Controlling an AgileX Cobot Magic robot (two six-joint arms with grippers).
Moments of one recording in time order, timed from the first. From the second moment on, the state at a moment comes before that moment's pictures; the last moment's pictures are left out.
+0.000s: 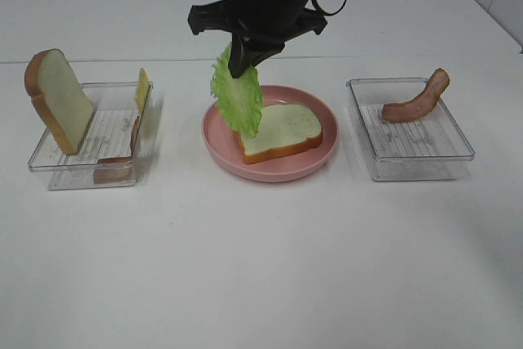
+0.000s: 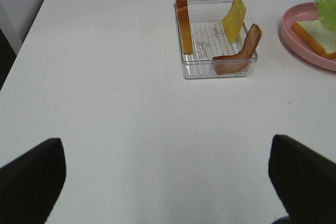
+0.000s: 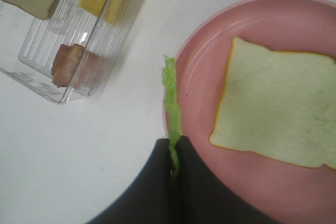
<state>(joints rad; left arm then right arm) 0.03 0.00 -0.52 -0.01 1.08 -0.01 0.54 2.13 -1.87 0.29 0.95 -0.02</state>
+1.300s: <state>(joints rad) 0.03 0.00 -0.52 -0.01 1.08 -0.01 0.54 2.33 -1.87 -0.01 0.83 -0.16</state>
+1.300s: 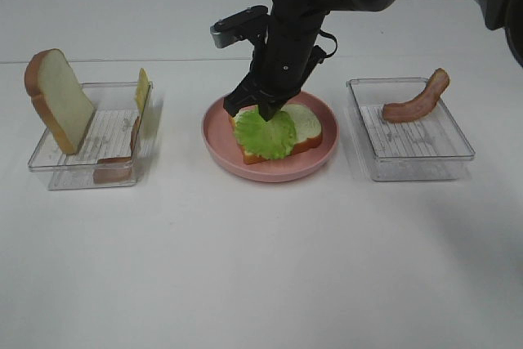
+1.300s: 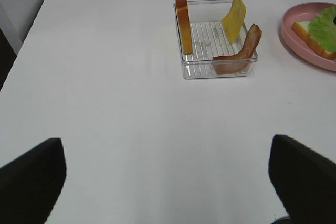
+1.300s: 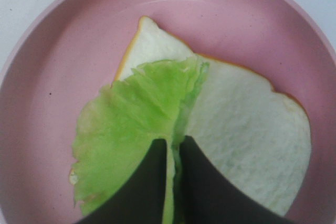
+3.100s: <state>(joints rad) 0.03 0.00 -0.52 -0.01 1.08 -0.01 0.06 2.28 -2.27 -0.11 1.22 -0.03</state>
